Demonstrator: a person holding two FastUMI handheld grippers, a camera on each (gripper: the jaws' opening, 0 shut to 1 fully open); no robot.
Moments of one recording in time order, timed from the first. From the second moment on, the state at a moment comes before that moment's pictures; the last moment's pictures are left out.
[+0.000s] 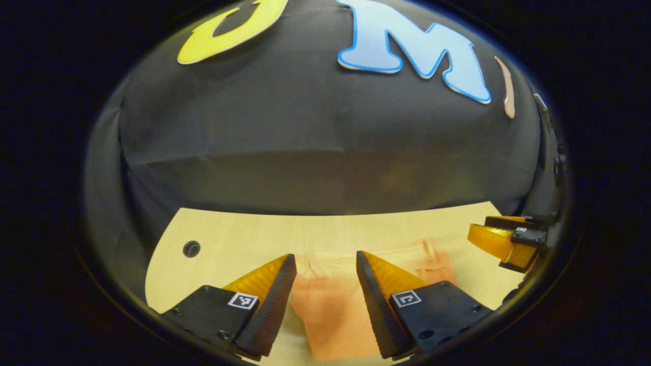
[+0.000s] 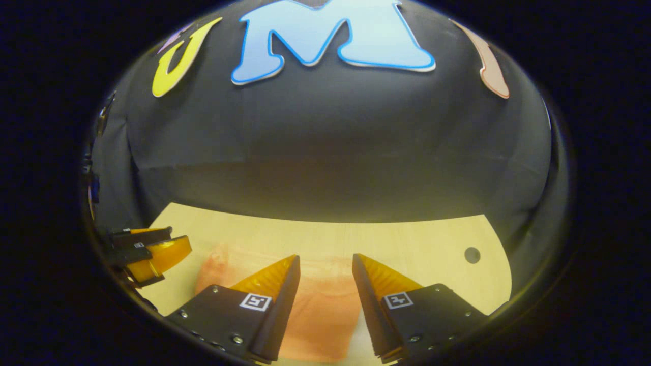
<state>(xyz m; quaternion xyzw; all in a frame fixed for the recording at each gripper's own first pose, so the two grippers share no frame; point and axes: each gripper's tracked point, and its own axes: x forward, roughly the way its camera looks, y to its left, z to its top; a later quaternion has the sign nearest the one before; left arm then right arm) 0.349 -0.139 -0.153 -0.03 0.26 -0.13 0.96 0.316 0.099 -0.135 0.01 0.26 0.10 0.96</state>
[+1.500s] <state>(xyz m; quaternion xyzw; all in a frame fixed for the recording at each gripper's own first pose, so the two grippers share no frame) -0.036 -0.062 -0.044 0.01 0.14 -0.14 0.98 -0.036 0.088 -0.038 0.06 0.15 0.11 0.98</state>
